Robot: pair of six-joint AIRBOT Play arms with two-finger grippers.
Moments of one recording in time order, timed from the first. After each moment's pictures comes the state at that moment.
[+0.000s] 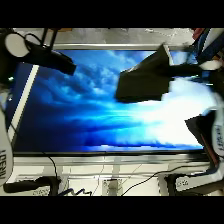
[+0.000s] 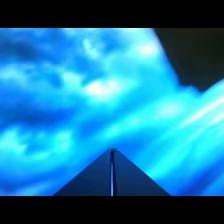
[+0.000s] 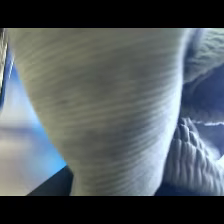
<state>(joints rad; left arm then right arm) -0.23 -1.43 1.94 1.38 -1.34 -1.15 -0.26 -1.59 1.66 -0.61 1.15 1.32</state>
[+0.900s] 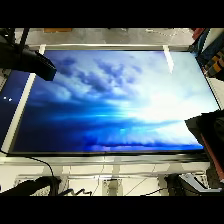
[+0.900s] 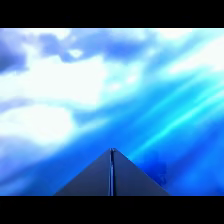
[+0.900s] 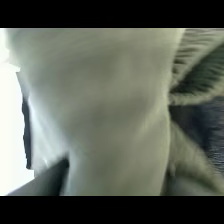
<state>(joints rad) -0.23 -1.27 1.94 1.47 -1.50 -1.14 -1.42 -1.04 1.66 -1.42 1.57 1.85</state>
